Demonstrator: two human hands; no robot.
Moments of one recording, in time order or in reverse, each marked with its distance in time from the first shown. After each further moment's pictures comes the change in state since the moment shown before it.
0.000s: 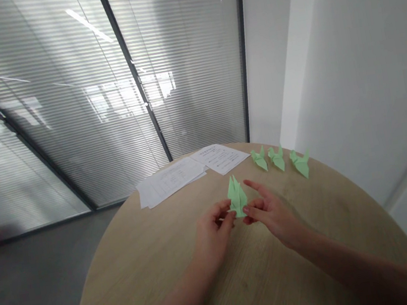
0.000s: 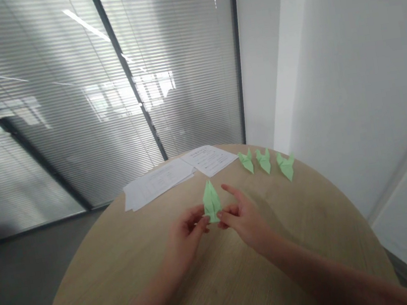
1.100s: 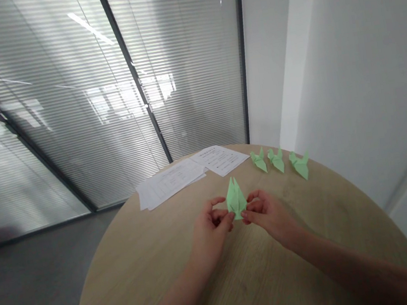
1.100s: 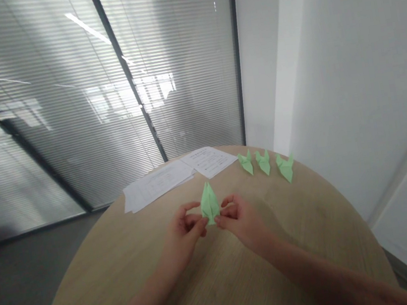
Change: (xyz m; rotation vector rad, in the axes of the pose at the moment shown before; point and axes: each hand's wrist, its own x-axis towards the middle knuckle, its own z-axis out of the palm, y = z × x) left_hand 0.003 0.011 -0.003 -0.183 0.002 -0.048; right_hand 0.007 0.010 -0.001 -0.008 -0.016 -0.053
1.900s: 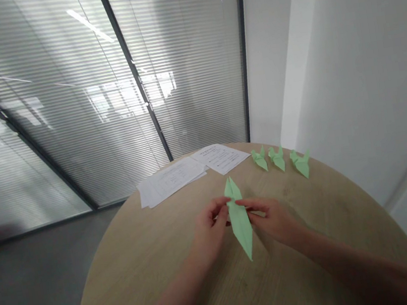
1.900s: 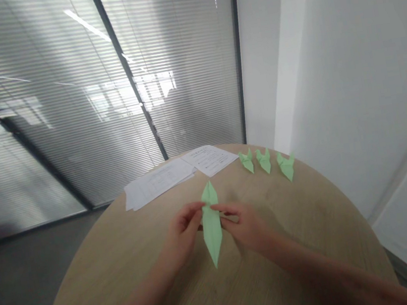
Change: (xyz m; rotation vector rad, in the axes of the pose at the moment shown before) left_hand 0.001 -0.005 -0.005 0.042 -0.051 0.005; right_hand 0.000 0.007 -0.014 -0.511 -0.117 -0.318
